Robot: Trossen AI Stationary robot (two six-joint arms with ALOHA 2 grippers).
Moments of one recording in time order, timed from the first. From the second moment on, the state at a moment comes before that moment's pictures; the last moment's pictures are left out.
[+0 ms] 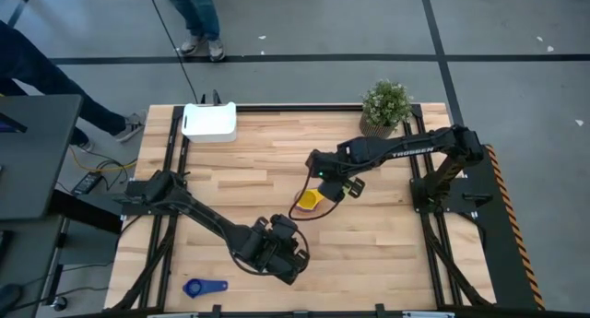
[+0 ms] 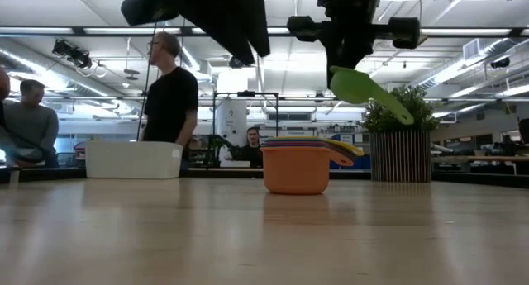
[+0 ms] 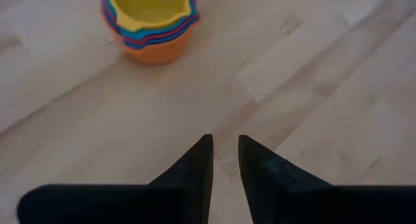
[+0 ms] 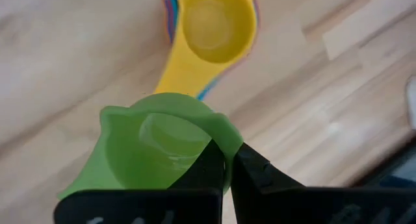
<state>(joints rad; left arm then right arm) -0.53 2.03 1.72 -0.91 -0.55 -1.37 0.05 1.68 1.47 -1.04 0.13 -1.01</state>
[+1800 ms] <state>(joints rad) -0.21 2.03 1.28 -0.30 -0.62 -1.14 0.05 1.67 1.47 -1.01 0.07 -1.02</state>
